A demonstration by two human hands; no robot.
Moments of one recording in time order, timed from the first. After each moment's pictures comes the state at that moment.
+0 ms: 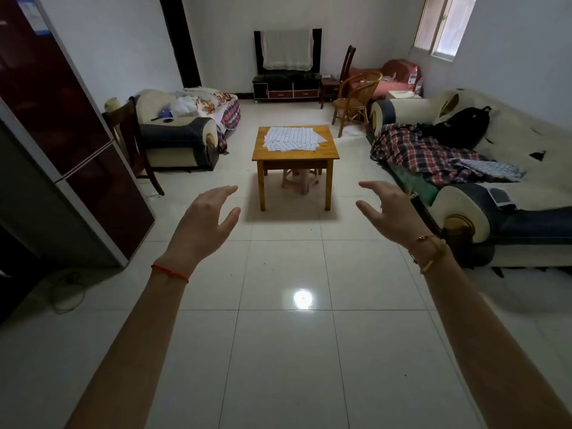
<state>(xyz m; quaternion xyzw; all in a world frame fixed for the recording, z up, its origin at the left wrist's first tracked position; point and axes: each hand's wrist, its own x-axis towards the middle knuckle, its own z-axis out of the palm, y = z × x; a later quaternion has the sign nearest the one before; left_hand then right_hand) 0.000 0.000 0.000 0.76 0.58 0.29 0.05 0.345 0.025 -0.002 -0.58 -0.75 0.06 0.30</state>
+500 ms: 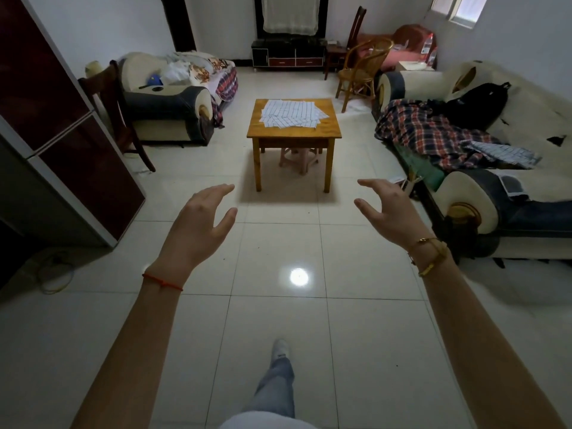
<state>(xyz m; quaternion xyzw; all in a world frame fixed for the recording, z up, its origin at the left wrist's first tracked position) 0.021 0.063 -0.042 0.75 0.59 0.29 0.06 0.364 0.098 -0.041 -0.59 -0.75 0.09 0.28</state>
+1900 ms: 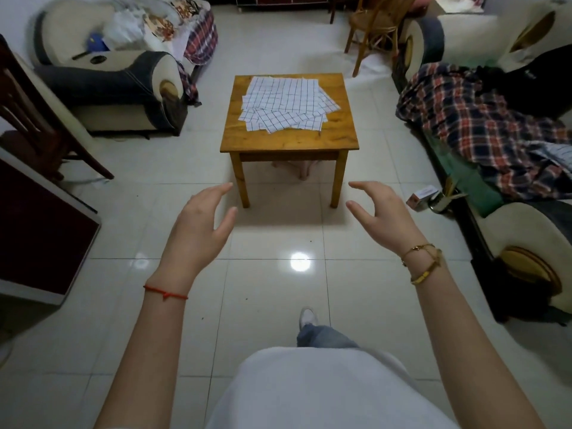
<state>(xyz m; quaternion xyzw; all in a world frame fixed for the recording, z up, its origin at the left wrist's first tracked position) 0.076 0.681 -0.085 0.71 0.65 0.24 0.14 0.385 0.711 -0.097 -0.62 -0.73 0.18 0.22</state>
